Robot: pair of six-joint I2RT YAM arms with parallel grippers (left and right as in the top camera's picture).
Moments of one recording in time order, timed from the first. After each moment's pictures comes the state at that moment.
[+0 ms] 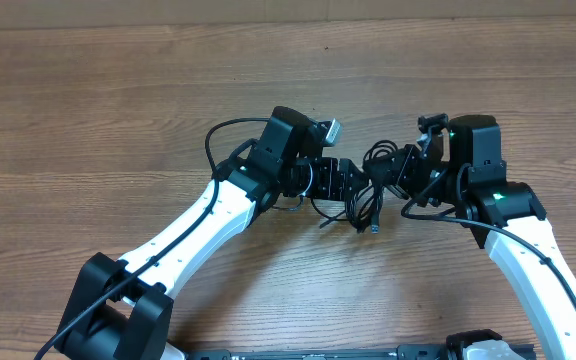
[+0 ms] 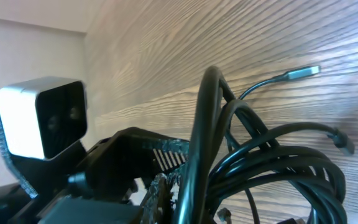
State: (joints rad) left arm -0.58 1.65 1.11 -0.25 0.62 -0.58; right arm 0.15 1.26 0.91 -0.48 -0.67 0.75
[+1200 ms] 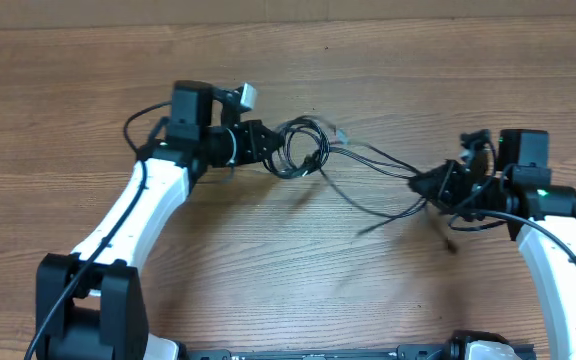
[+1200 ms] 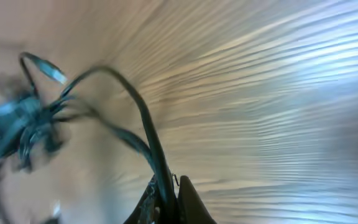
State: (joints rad) left arm -0.18 1.64 1.11 -0.30 0.76 -0.43; right arm -0.13 1.26 0.92 -0.79 -0.60 0.41
